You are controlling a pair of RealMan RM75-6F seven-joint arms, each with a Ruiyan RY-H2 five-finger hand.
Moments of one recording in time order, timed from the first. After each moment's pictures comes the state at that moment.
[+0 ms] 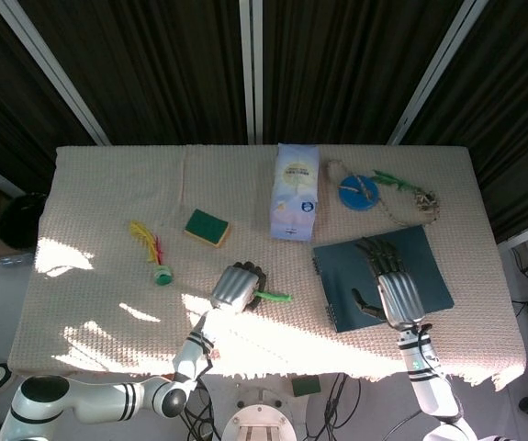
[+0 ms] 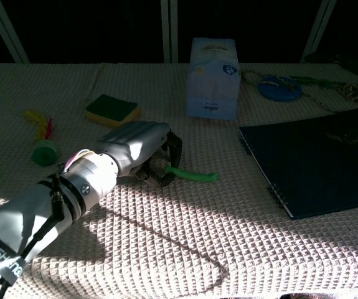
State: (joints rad) left arm -0.67 -2.03 -0.20 -1.32 1.15 1.03 0.53; right arm 0.29 -1.54 0.10 -1.64 -1.49 1.35 -0.13
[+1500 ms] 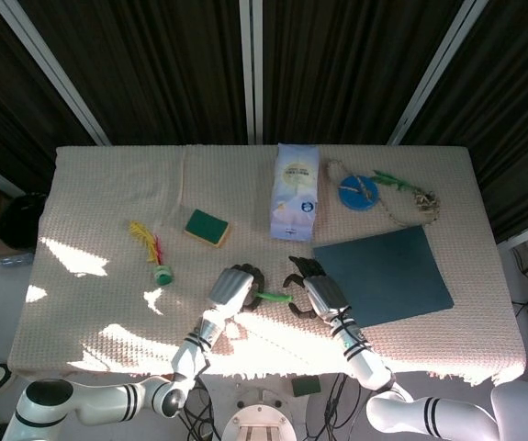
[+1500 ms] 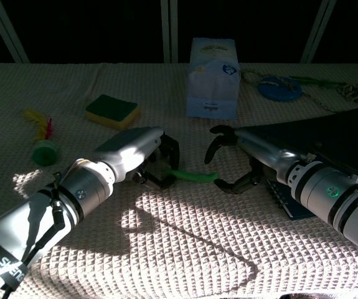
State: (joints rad) left arm -0.65 -2.06 -0.17 -1.22 1.20 1.02 0.32; right arm 0.52 -1.84 0.14 -1.40 -1.24 0.99 -0.13
